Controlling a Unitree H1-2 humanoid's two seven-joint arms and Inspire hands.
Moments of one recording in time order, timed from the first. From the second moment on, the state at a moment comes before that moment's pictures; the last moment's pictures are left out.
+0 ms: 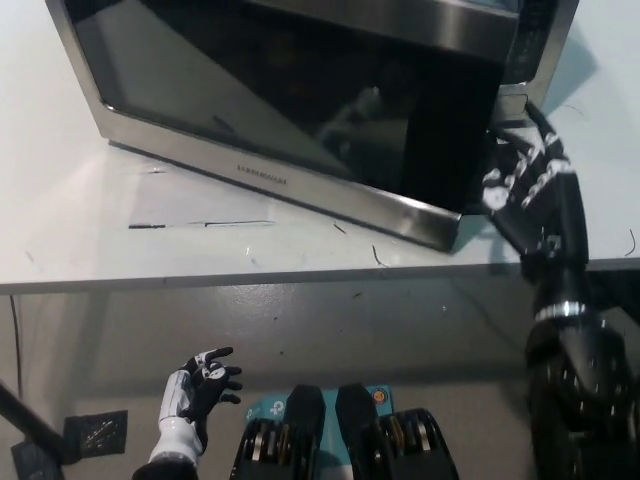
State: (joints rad) left_arm -0.25 -0.04 0.18 0.63 -0.14 -0.06 0.07; right_arm -0.36 0.05 -0.01 -0.09 0.12 0.15 -0.12
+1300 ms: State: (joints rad) left_arm -0.26 -0.04 0.18 0.64 -0.15 -0.06 0.07; right_arm -0.09 0.05 0.15 -0.30 0.22 0.23 -0.01
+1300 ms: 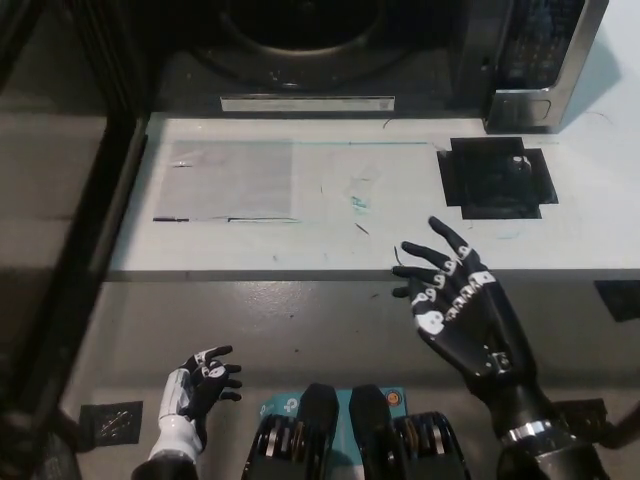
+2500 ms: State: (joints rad) left_arm -0.29 -0.04 0.18 0.66 -0.15 -0.07 0.07; right_arm 0.02 0.05 -0.25 0.16 0.20 -0.02 -0.11
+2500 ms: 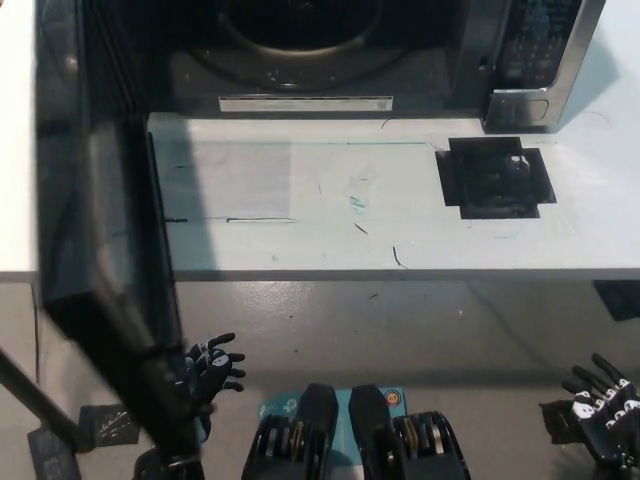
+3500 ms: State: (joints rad) left_arm -0.29 -0.04 0.18 0.66 -0.15 -0.07 0.07; right_arm 0.00 0.09 -0.25 0.24 0.18 -0.11 -0.17
